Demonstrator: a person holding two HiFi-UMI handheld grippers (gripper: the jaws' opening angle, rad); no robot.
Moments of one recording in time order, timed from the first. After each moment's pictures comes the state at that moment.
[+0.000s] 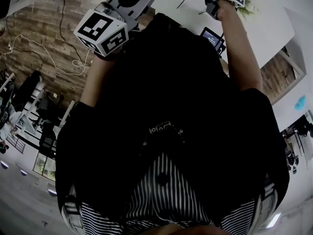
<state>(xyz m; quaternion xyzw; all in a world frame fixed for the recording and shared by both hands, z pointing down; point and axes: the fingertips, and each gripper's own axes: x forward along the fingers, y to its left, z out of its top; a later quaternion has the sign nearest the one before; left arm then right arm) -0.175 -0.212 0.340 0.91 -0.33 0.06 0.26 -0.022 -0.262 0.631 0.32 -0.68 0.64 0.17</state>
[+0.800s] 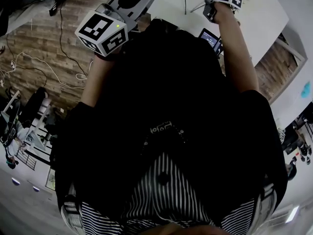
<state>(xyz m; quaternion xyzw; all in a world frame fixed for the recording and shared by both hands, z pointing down) -0.142 -0.205 0.335 0.93 -0.27 0.06 0.25 0.025 -0.245 0.605 0.41 -0.67 0.60 0.15</state>
